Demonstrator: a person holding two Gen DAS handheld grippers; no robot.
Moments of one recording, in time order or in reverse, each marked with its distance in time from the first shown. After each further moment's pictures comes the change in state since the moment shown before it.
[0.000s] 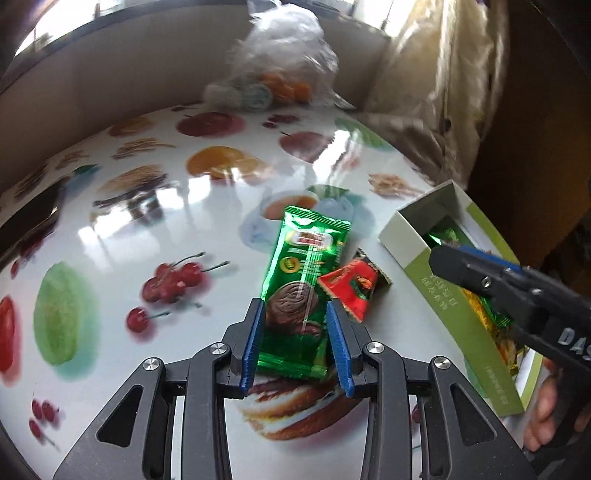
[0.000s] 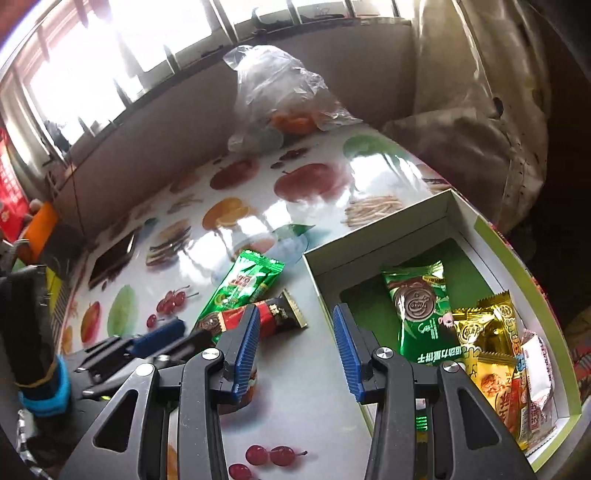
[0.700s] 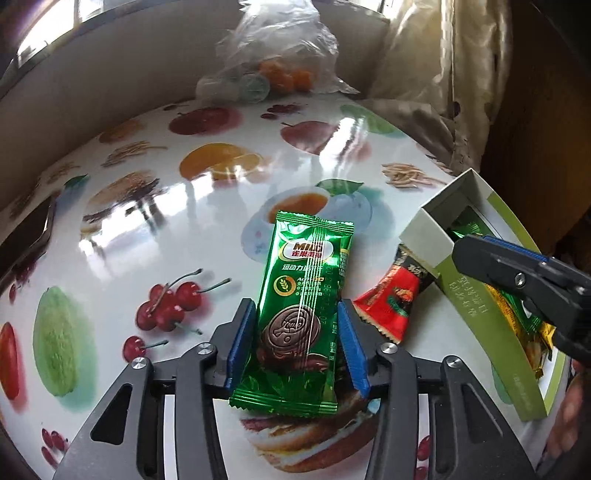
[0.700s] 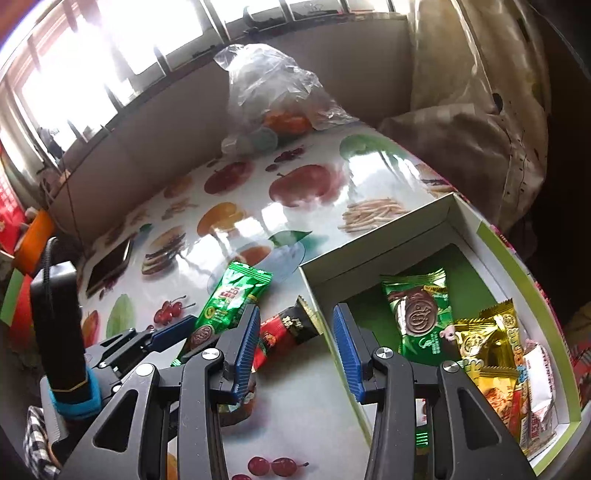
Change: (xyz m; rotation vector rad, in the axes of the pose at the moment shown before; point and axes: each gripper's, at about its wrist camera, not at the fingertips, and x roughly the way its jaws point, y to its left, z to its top) left arm 0.018 0.008 0.008 0.028 0.027 0.047; right arm 0.009 -0.003 0.011 0.019 0.021 -0.007
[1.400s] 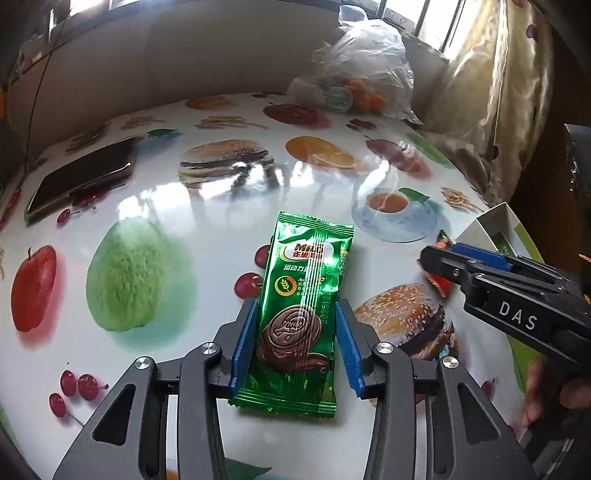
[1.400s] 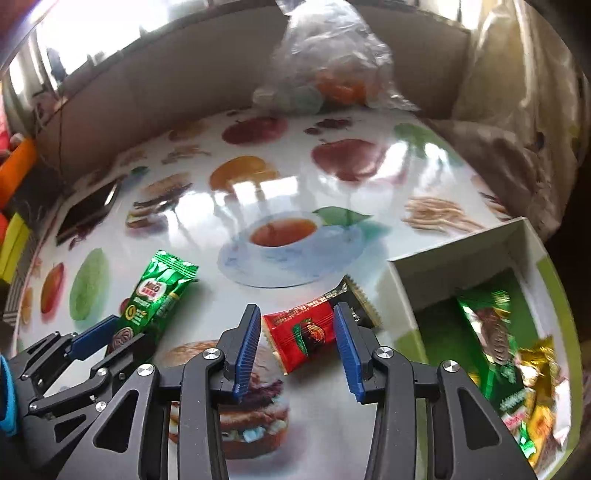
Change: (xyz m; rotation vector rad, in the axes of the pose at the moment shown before) left arm -0.033 0.063 -0.041 -0.189 -0.062 0.059; right arm 0.061 0.056 -0.008 -0.206 0.093 -0.087
